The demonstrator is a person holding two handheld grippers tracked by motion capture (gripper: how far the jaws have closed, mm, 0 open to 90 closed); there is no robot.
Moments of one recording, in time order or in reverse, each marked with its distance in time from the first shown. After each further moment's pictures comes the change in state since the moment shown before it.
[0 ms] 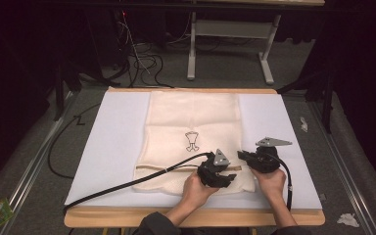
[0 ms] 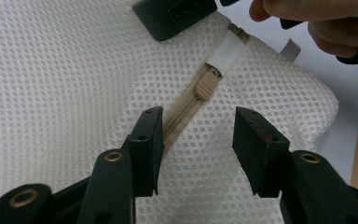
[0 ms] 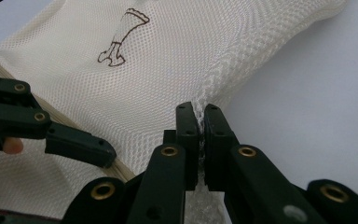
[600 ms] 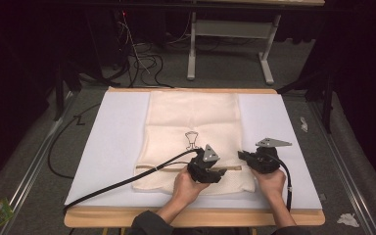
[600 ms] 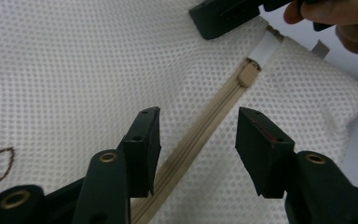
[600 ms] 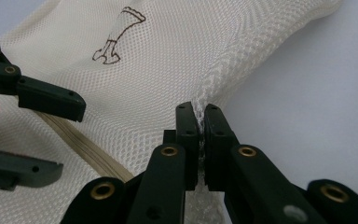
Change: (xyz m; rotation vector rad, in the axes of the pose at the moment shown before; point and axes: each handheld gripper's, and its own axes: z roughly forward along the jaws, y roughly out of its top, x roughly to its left) left arm 0.017 -0.001 -0.022 -0.019 0.053 -0.014; right arm -0.001 -0.002 0.001 -0.008 -0.012 -0.005
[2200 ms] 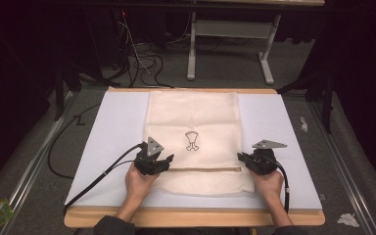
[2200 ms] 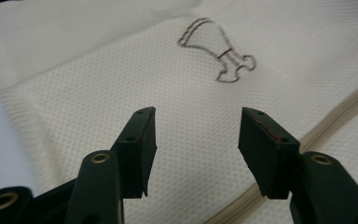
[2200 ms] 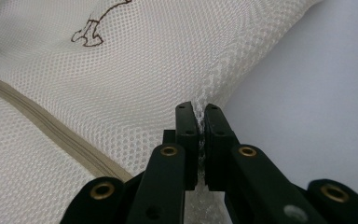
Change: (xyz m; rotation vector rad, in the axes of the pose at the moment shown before) left arm 0.086 -0.062 -0.093 -0.048 0.309 -0.099; right arm 0.000 -0.008 0.012 0.035 -0.052 -0.011
